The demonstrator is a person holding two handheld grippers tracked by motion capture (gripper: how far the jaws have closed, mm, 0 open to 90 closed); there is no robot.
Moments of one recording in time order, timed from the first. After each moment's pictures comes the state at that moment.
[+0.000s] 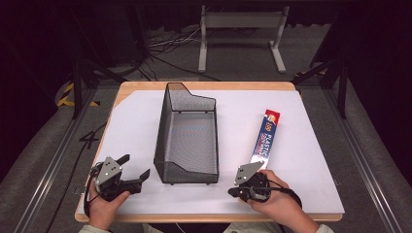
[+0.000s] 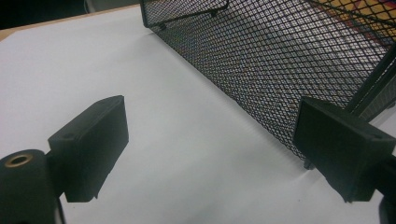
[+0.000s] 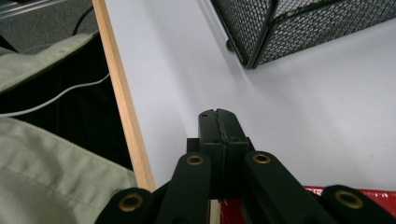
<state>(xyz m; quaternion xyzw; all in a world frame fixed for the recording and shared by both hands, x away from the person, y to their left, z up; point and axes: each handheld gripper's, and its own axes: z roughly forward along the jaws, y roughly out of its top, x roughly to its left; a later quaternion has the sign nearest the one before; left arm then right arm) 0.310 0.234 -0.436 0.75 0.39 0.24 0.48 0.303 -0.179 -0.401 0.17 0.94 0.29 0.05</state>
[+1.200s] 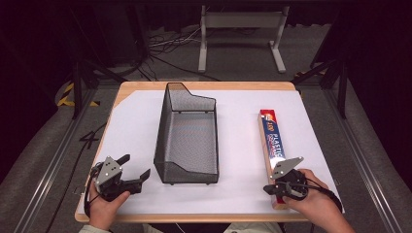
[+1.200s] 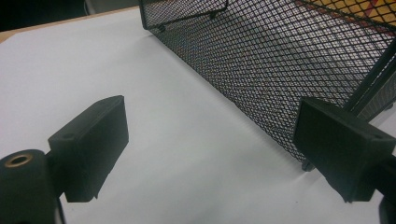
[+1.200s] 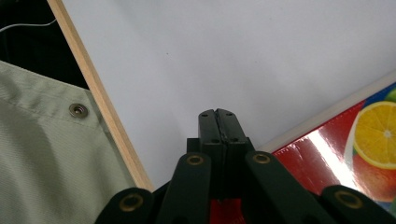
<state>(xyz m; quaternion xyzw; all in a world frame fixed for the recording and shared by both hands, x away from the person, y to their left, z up) 0.310 0.232 -0.435 0.75 0.38 0.24 0.48 0.299 -0.267 -0.388 0.26 0.93 0.24 0.07</state>
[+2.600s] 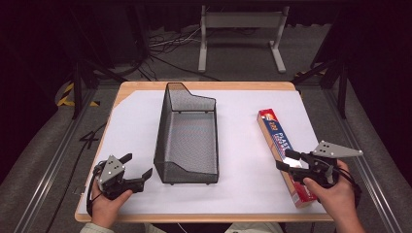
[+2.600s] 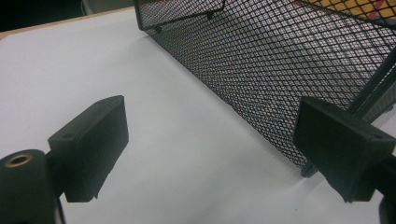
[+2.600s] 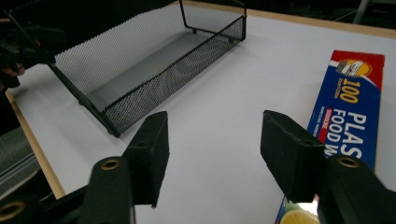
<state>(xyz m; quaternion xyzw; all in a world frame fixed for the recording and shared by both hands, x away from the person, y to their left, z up) 0.314 0.228 -0.435 0.75 0.38 0.24 0.48 0.305 -0.324 -0.354 0.38 0.77 0.49 0.16</state>
